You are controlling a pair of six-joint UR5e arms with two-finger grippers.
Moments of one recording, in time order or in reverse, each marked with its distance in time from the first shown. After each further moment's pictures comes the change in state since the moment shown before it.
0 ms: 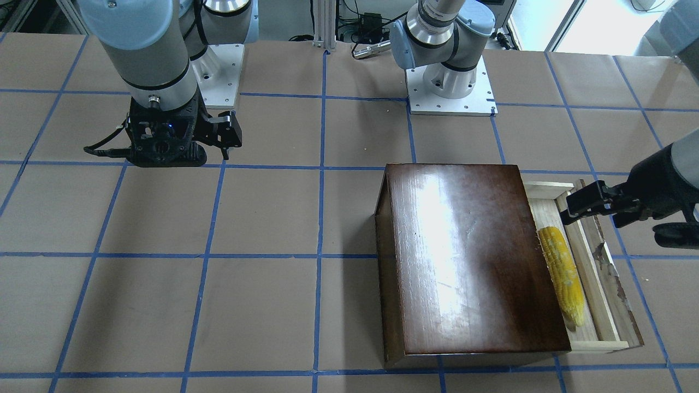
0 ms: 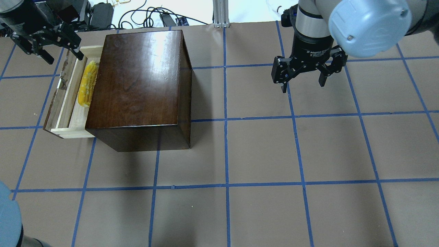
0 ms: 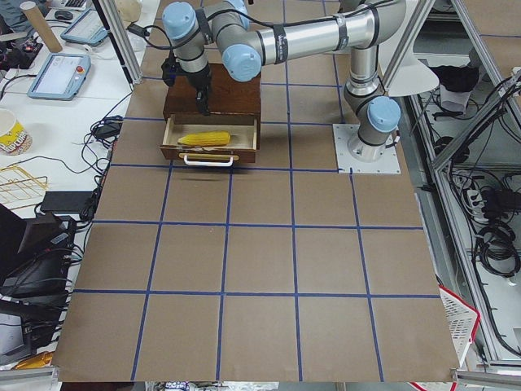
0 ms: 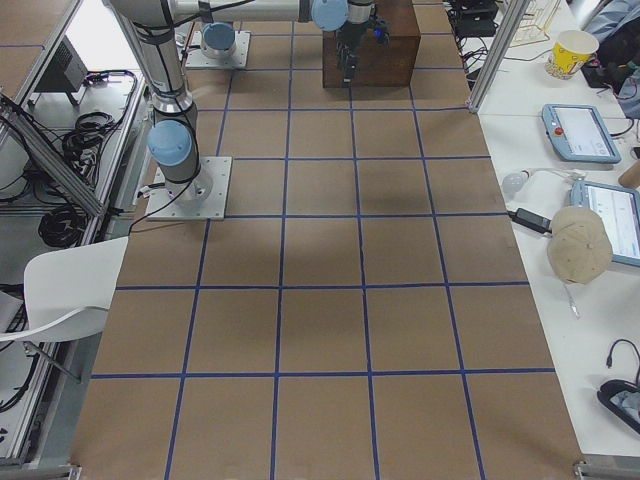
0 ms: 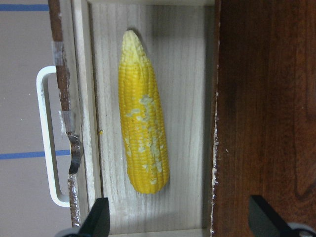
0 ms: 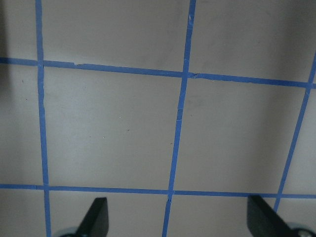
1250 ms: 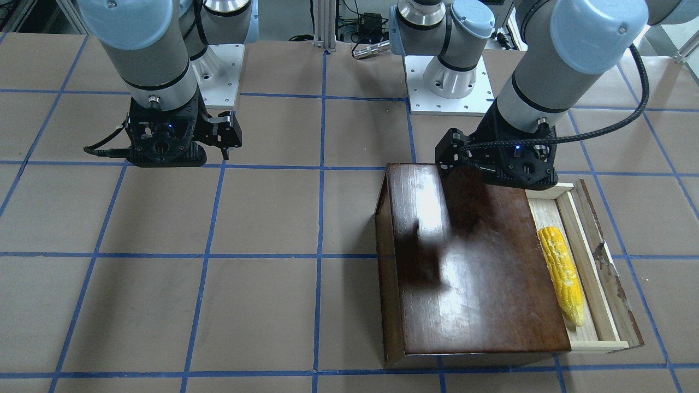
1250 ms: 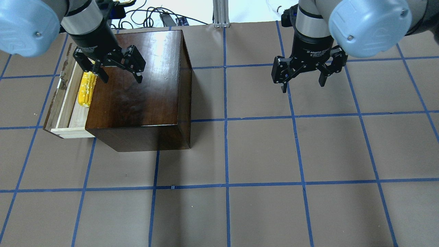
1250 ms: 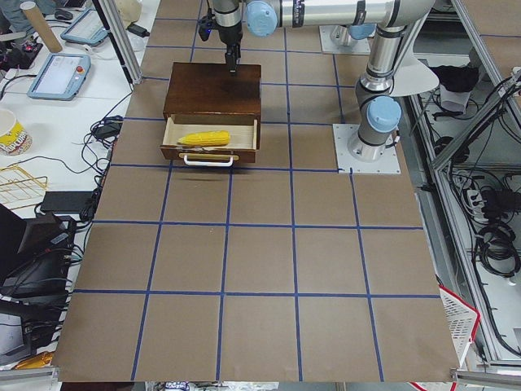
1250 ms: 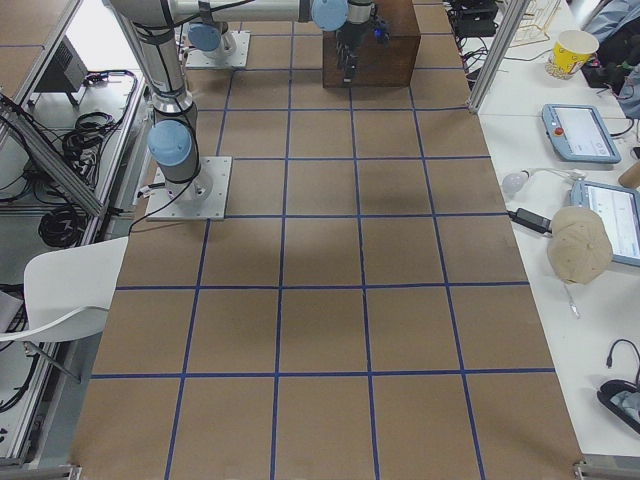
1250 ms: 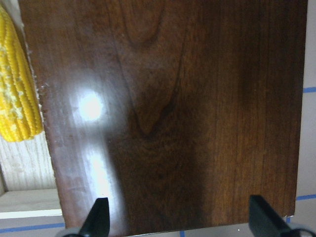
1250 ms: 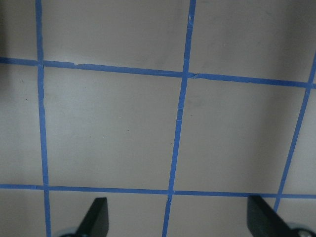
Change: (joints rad) left arm -0.268 0.175 -0.256 0.100 0.023 -0.183; right arm 0.000 0.000 0.000 0.000 0.000 0.000
